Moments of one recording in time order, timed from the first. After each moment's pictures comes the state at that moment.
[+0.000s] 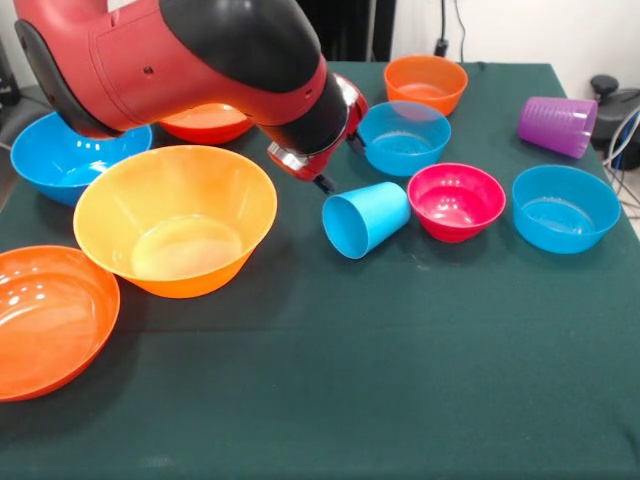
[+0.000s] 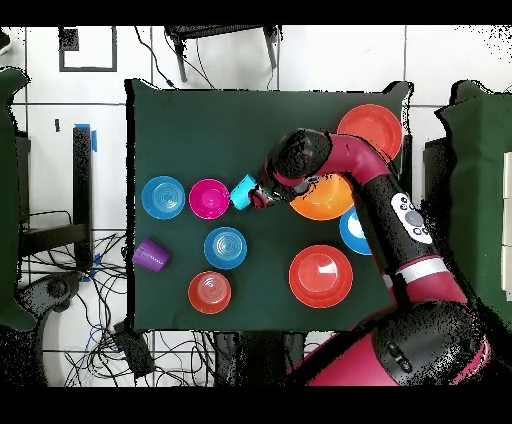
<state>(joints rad) -0.80 -0.22 0.85 1.31 -0.59 1.35 1.09</state>
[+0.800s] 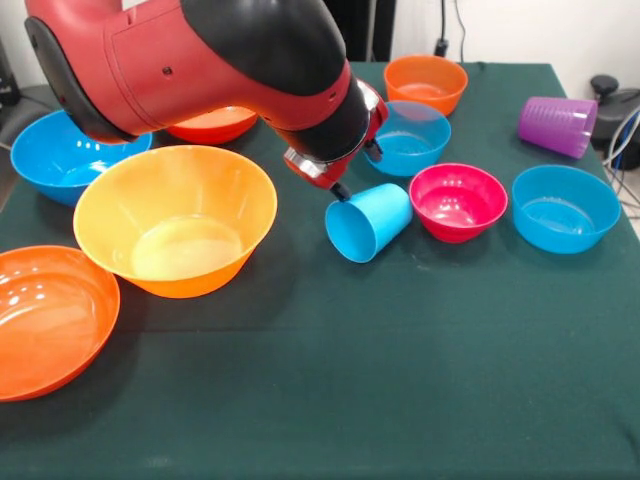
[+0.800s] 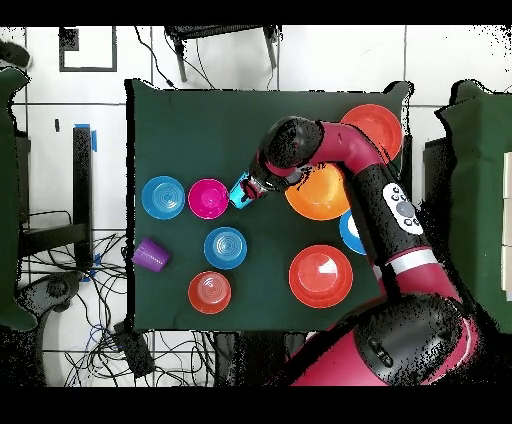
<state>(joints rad) -0.75 -0.22 0.85 1.26 -0.57 1.37 1.09</state>
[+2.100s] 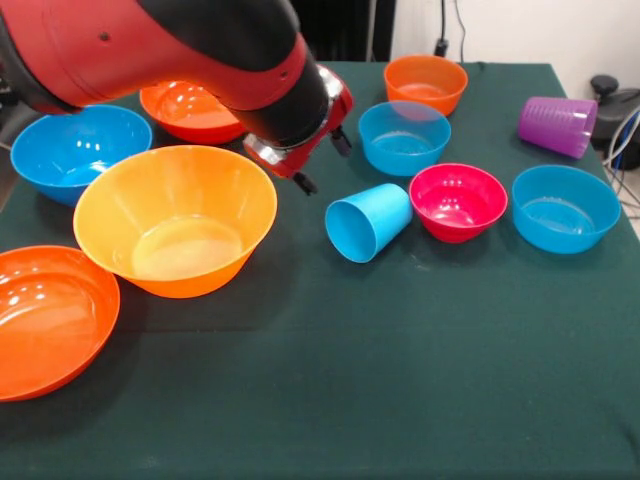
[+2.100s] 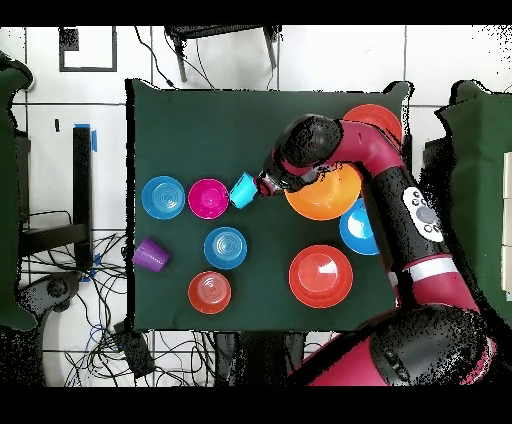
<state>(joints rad) -0.79 -0.26 0.85 1.27 -0.56 1.37 1.09</state>
